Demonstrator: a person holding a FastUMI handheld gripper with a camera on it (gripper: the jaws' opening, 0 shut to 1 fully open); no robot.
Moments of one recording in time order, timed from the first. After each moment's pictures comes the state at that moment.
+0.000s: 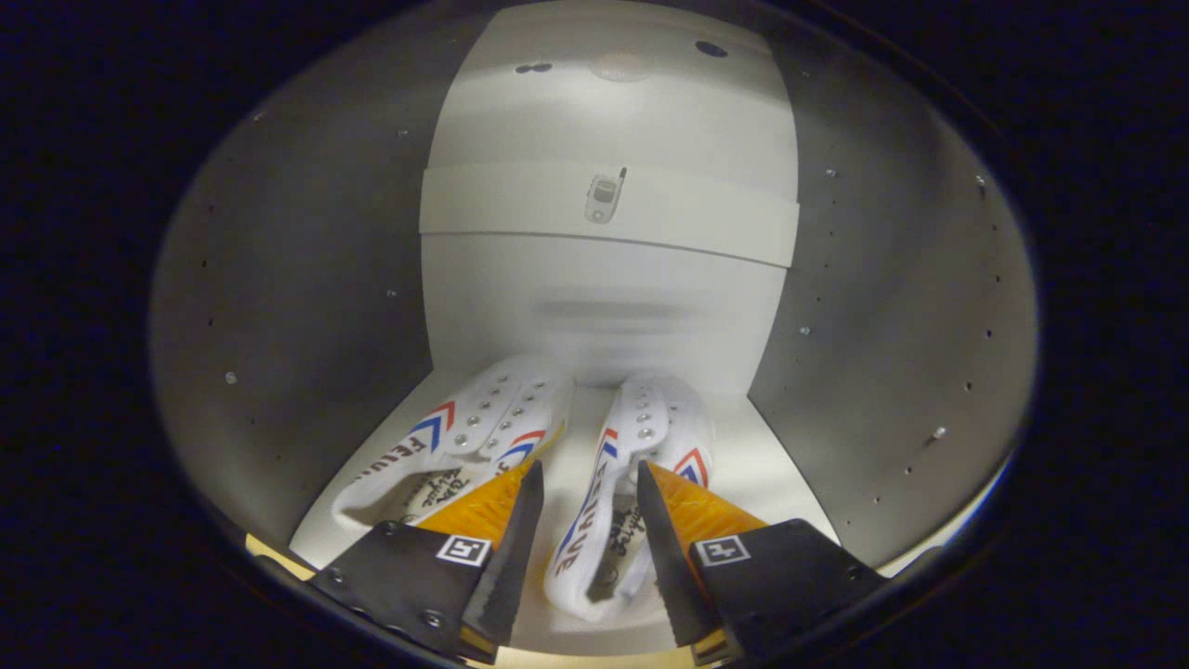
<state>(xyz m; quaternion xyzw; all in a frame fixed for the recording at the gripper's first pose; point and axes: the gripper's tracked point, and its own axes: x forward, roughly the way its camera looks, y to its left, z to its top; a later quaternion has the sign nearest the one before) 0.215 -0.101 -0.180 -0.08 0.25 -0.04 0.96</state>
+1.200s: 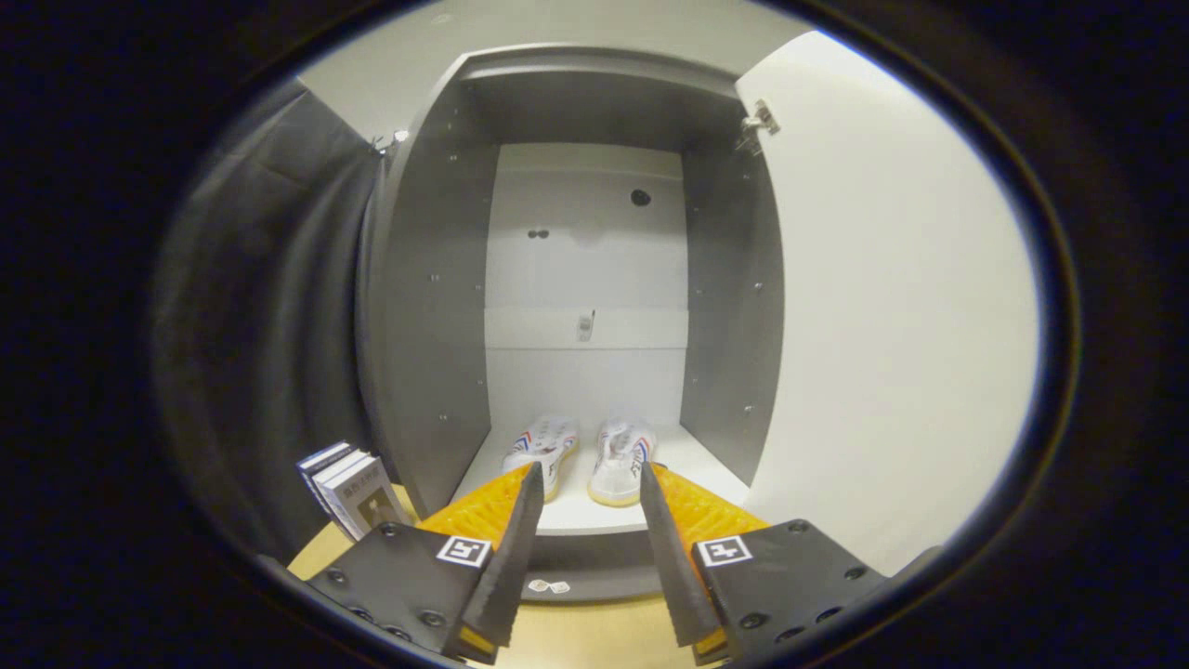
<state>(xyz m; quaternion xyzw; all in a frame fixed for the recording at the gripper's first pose) 0.017 -0.063 -0.048 -0.04 0.09 -0.09 0.99</state>
